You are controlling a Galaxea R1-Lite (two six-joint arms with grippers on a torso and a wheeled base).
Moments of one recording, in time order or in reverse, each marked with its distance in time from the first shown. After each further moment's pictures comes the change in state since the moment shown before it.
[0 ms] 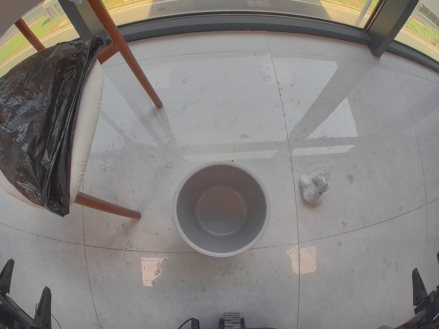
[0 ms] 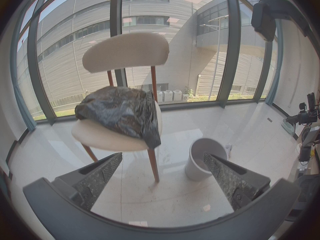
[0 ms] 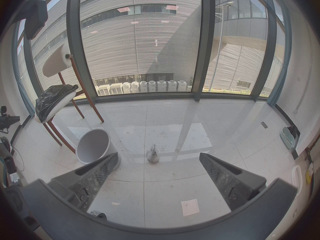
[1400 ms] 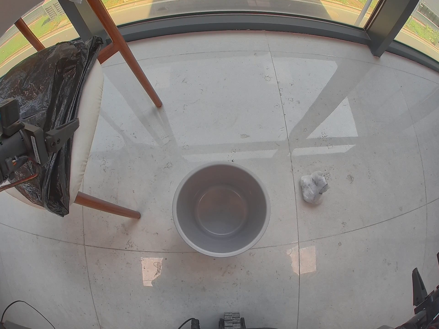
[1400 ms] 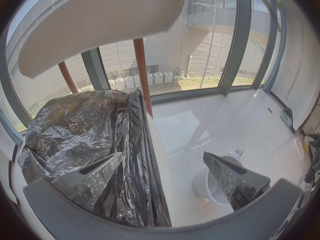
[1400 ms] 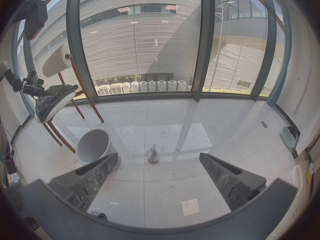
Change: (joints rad) left arm -0.024 1.196 -0.774 -0.230 -0.053 0.086; right arm 0.000 0.000 0.000 0.000 0.000 0.003
